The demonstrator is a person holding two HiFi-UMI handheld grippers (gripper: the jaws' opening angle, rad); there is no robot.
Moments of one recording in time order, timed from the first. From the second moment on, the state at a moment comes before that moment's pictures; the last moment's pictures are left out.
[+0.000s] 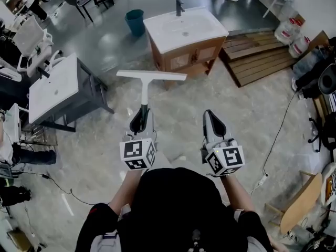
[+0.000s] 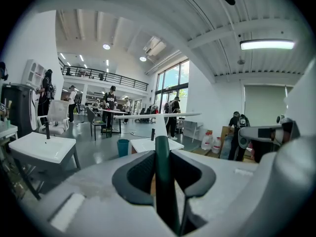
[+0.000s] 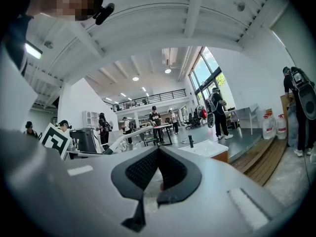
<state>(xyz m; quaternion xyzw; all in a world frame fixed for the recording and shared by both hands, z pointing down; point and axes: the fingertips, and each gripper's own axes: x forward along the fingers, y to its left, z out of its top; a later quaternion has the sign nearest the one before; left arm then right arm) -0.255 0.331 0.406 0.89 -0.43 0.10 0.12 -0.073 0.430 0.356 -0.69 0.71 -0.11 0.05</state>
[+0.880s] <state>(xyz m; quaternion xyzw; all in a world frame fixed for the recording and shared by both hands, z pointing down) -0.175 0.286 0.408 0.90 -0.41 0.09 0.12 -0.011 0.411 0.359 -0.72 0.69 -0.09 0.04</state>
